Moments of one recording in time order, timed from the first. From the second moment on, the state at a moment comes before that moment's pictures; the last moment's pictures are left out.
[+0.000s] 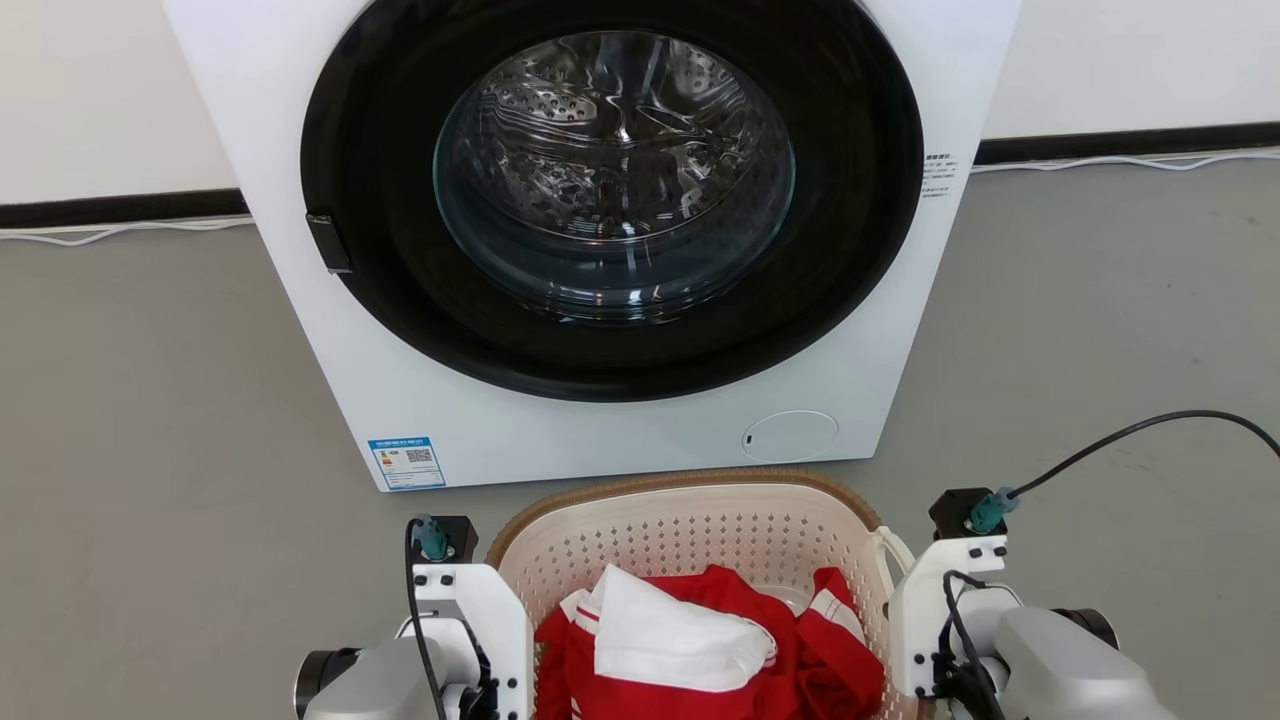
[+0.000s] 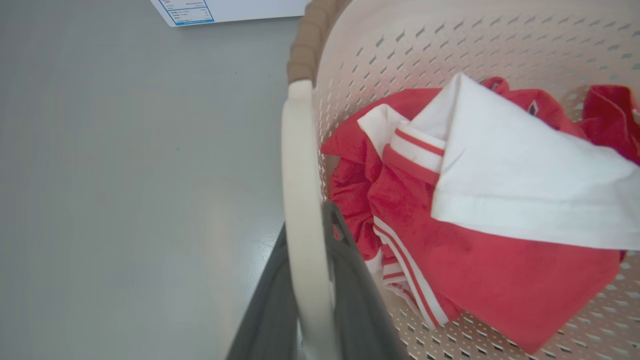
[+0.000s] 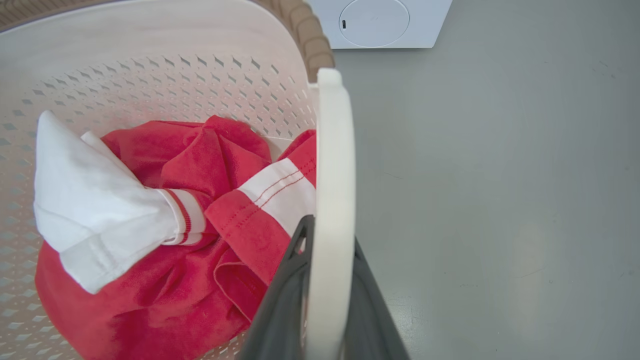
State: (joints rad) left arm -0.66 0.05 -1.27 1.24 -1.33 0.09 0.16; right arm -0.66 -0.07 0.78 1.31 0.85 0.12 0.23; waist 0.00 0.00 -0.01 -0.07
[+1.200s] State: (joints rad) left arm -0.68 0.05 -1.28 1.26 -1.33 0.09 0.10; right arm -0.66 -0.07 0.81 1.31 0.88 0.12 0.14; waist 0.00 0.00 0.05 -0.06
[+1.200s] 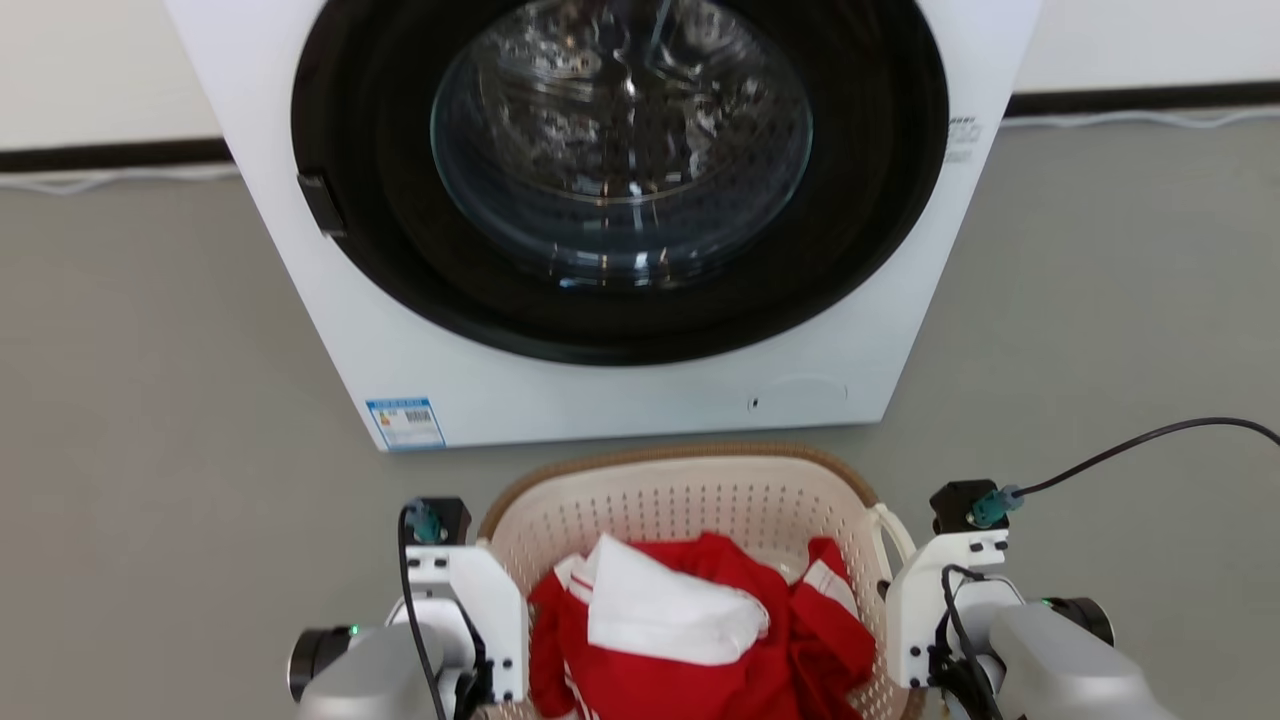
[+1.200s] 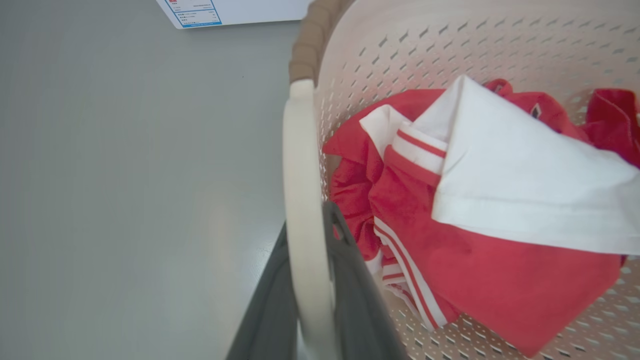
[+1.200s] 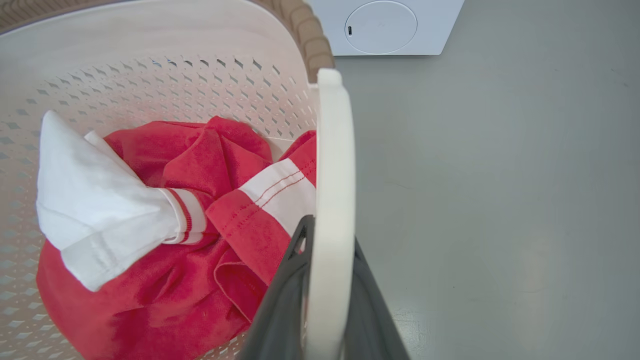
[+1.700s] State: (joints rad) left arm -0.83 0.05 -1.28 1.24 -1.30 0.15 -0.02; right arm -0.79 -0.08 0.81 1.31 0.88 0.12 -0.02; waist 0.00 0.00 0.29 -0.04
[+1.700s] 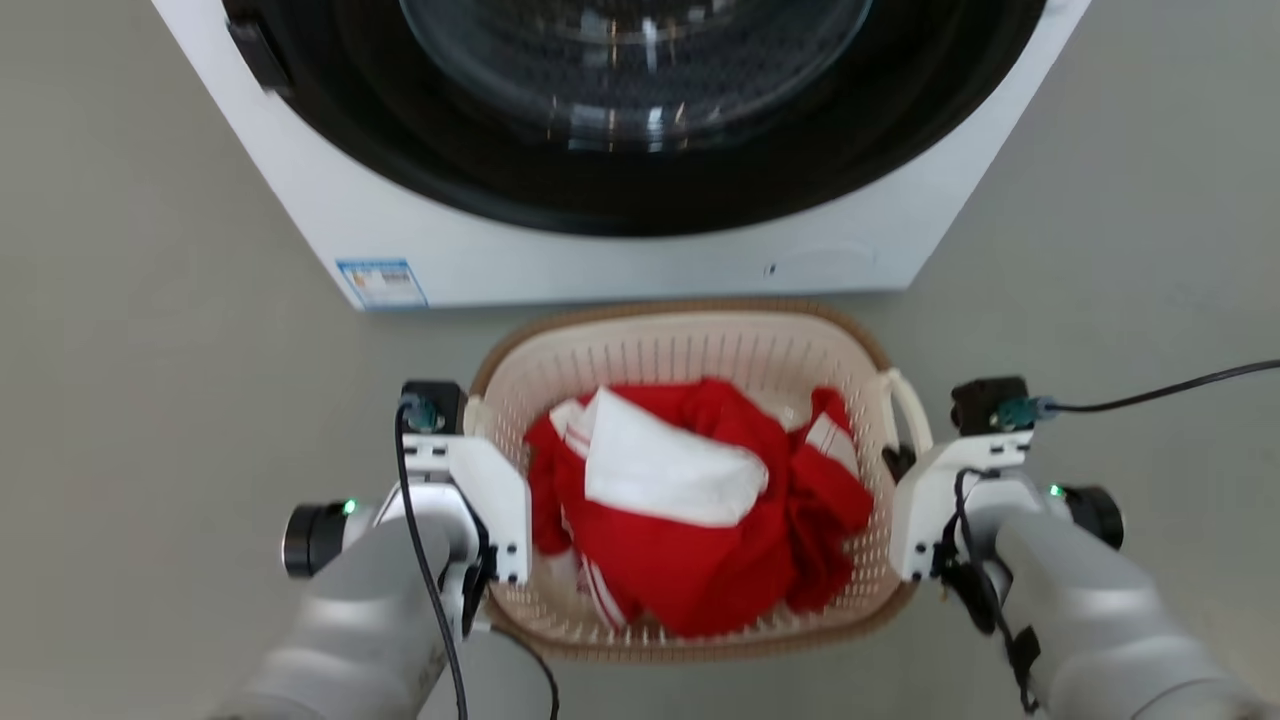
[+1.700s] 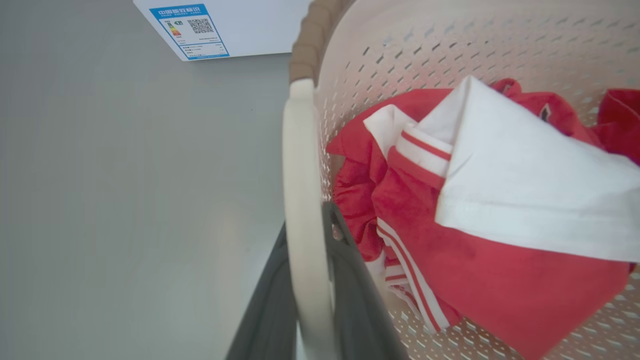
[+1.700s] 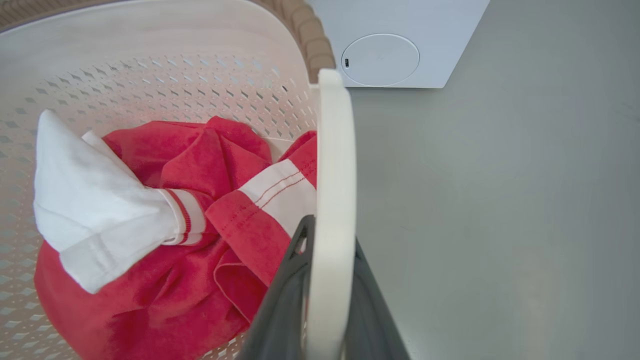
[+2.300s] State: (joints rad) left arm -0.98 0.05 -1.26 1.22 -1.29 0.20 -0.18; right arm -0.94 -0.13 0.85 1.29 0.86 0.12 -0.17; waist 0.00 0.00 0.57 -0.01
